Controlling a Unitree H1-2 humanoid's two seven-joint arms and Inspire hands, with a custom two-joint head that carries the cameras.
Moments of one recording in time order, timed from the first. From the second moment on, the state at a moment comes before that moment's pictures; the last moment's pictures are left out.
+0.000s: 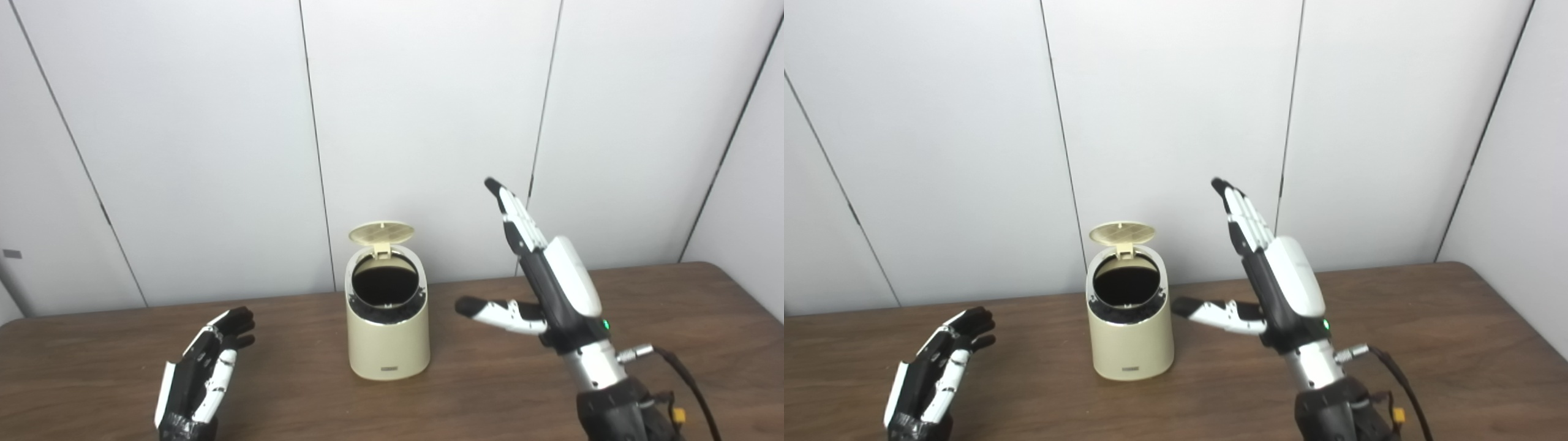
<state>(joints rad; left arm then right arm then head) -0.24 0.08 0.13 0.30 -0.14 -0.43 -0.12 -0.40 -0.20 0.09 -0.45 -0.67 0.12 0.09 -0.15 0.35</state>
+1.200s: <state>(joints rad) -0.20 0.03 0.10 0.21 -0.13 -0.35 -0.09 -0.85 -0.32 0.31 -0.07 -0.81 0.24 0.52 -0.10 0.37</state>
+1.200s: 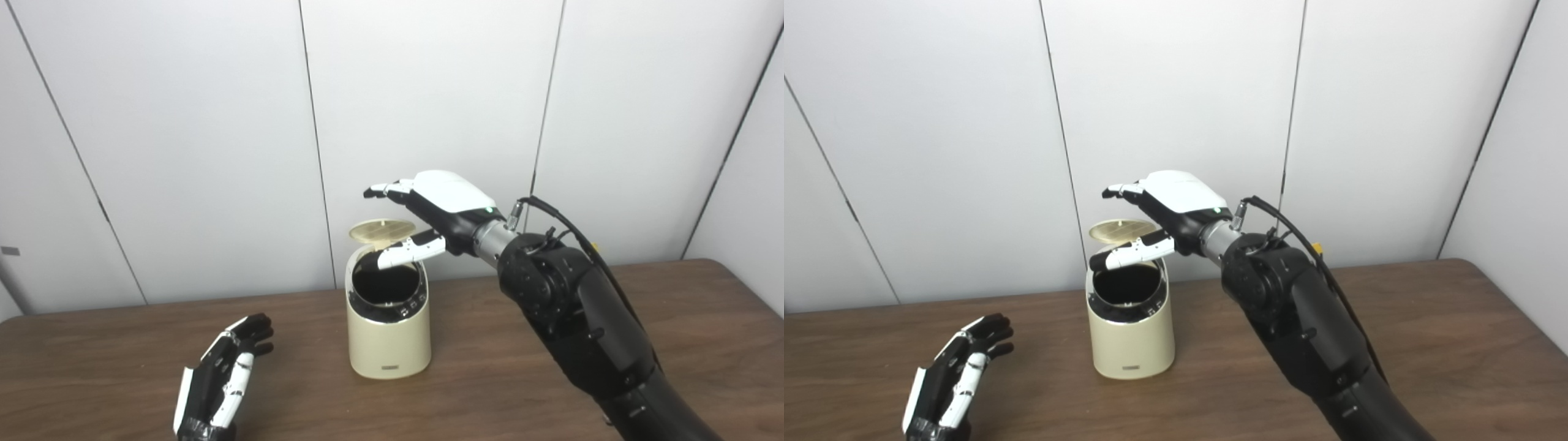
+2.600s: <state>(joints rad) -0.18 0.01 0.09 0.16 -0.10 -0.30 -0.05 -0.67 -0.34 0.27 -0.25 -0.68 0.28 0.55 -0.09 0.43</state>
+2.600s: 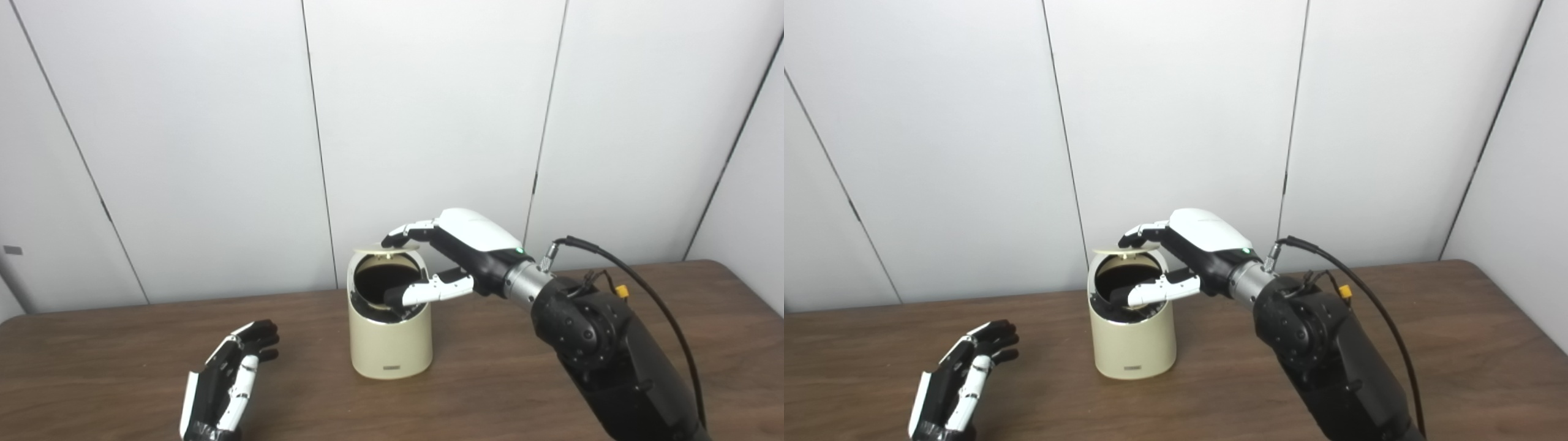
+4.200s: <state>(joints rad) -0.12 -0.03 0.03 0.06 -0.05 -0.16 0.00 -0.57 -0.38 0.40 -0.28 -0.86 0.17 0.55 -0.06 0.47</state>
